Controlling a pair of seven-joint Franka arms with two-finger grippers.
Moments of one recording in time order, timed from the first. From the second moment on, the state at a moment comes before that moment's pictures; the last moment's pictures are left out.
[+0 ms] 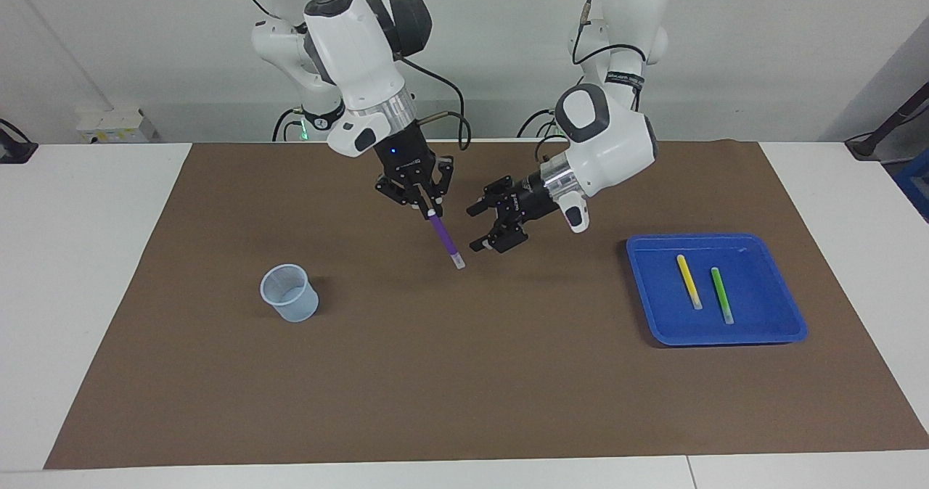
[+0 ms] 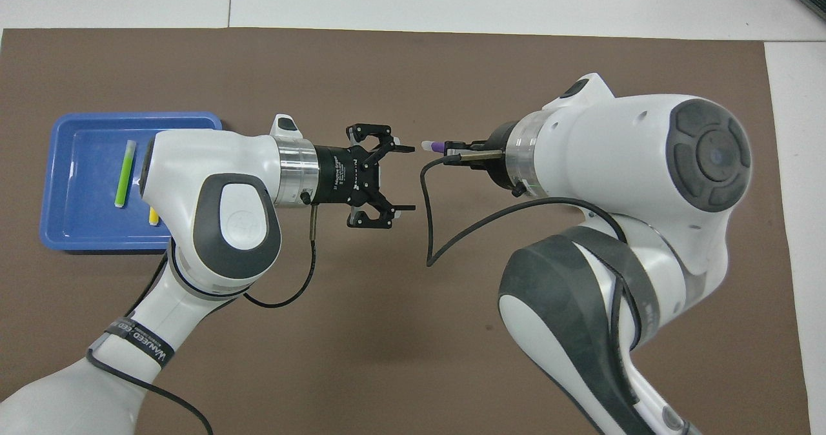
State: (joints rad) left arm -0.20 0.21 -0.34 -1.90 -1.13 2.39 -1.25; right arm -0.03 0.12 0.50 -1.72 0.14 2.19 0.42
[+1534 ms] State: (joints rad) left arm -0.29 0.21 -0.32 -1.89 -1.15 2.49 -1.33; right arm 0.02 0.12 0.51 -1.71 0.15 2.20 0.48
